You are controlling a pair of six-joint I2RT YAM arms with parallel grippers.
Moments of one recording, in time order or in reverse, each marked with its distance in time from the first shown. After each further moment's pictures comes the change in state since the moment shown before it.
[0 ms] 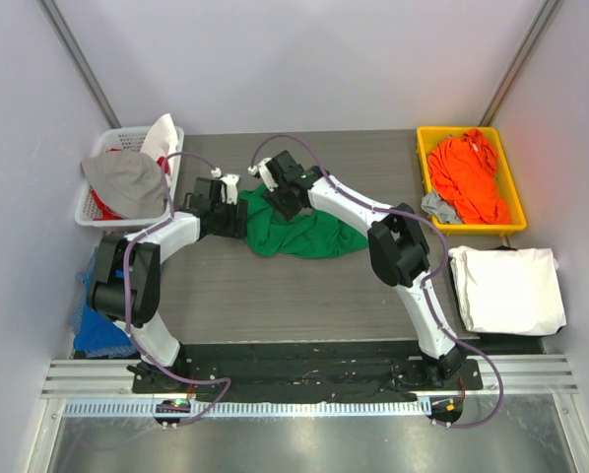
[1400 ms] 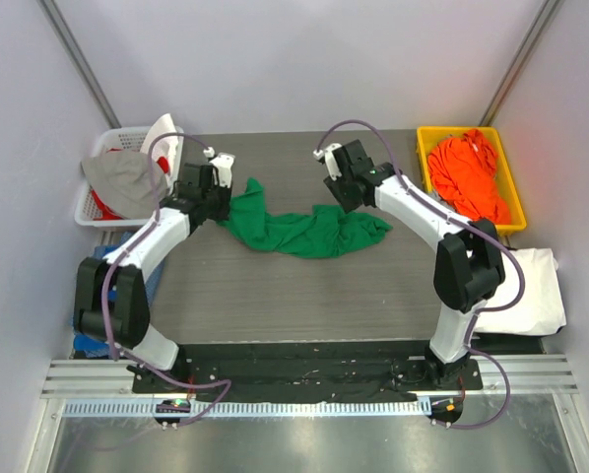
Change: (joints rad) left arm 0.000 -0.102 0.090 -0.078 -0.071 0.077; right arm -0.193 -0.447 -0.444 0.042 0.060 -0.006
